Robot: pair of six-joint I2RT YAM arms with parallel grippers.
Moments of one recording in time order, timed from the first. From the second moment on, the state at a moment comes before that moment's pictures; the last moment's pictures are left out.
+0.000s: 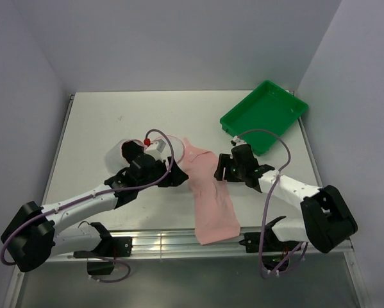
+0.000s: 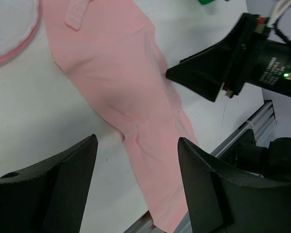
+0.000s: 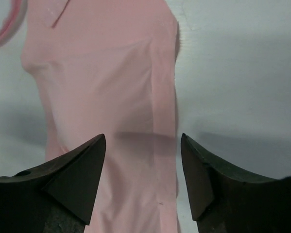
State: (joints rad) left arm -0.79 1.15 0.58 0.08 0.05 -0.77; right arm 0.47 1.25 0.55 -0.13 -0.02 0.53
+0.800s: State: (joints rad) left arm -0.85 1.15 0.48 0.11 0.10 -0.76; right arm 0.47 1.11 0.48 0.11 -0.16 0.67
